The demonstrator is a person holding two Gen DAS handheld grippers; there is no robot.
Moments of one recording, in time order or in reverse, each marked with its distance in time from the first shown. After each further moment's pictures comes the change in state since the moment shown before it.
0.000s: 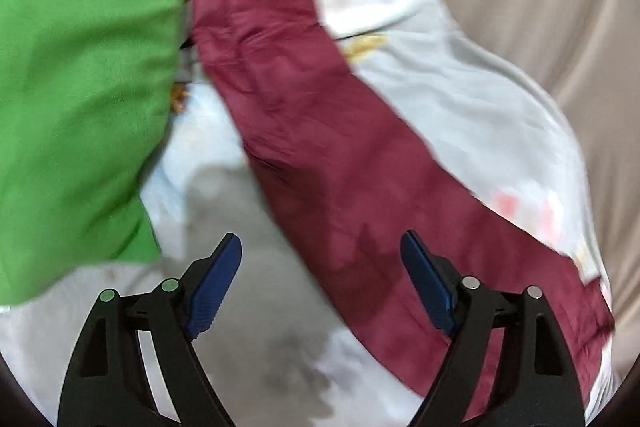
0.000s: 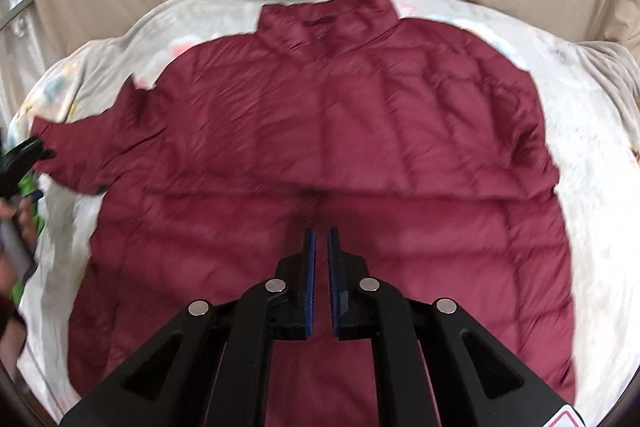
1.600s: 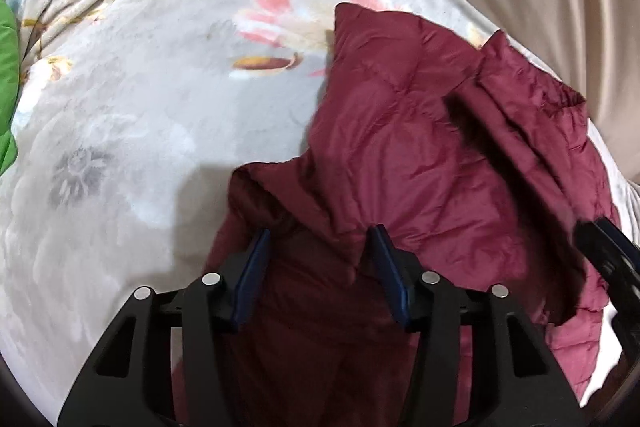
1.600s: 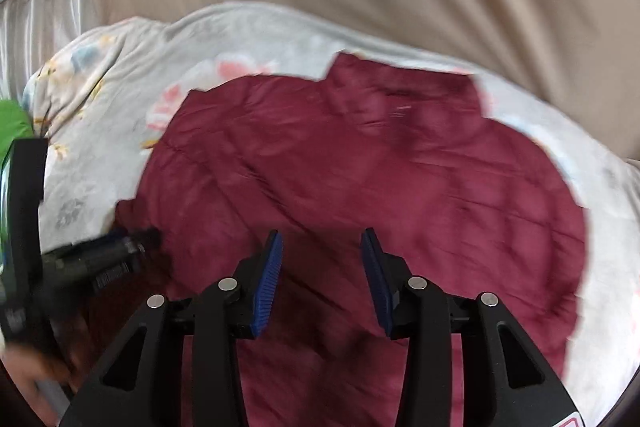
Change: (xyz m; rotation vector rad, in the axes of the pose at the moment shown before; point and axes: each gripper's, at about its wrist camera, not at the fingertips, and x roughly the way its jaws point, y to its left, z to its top) left arm -0.032 -0.155 -0.192 0.489 0.161 -0.174; right arm 0.050 0.058 0.074 -0.271 -0.094 0.050
